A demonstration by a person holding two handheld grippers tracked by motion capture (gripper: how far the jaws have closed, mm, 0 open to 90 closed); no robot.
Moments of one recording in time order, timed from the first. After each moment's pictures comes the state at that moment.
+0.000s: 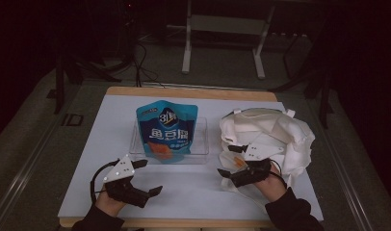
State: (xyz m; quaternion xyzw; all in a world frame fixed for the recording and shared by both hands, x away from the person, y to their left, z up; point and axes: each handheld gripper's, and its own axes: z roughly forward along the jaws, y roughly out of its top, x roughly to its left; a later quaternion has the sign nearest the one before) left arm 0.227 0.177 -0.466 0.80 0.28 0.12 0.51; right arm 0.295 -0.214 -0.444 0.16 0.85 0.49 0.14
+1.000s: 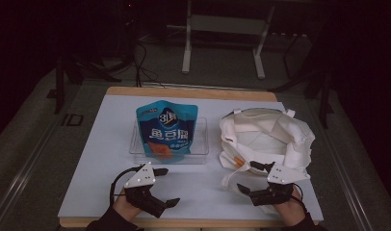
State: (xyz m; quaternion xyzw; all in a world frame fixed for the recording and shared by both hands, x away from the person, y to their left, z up) left arm 0.225 0.131 -0.475 0.83 0.22 0.07 0.51; right arm 0.246 -0.268 -0.464 0.22 0.82 0.49 0.18
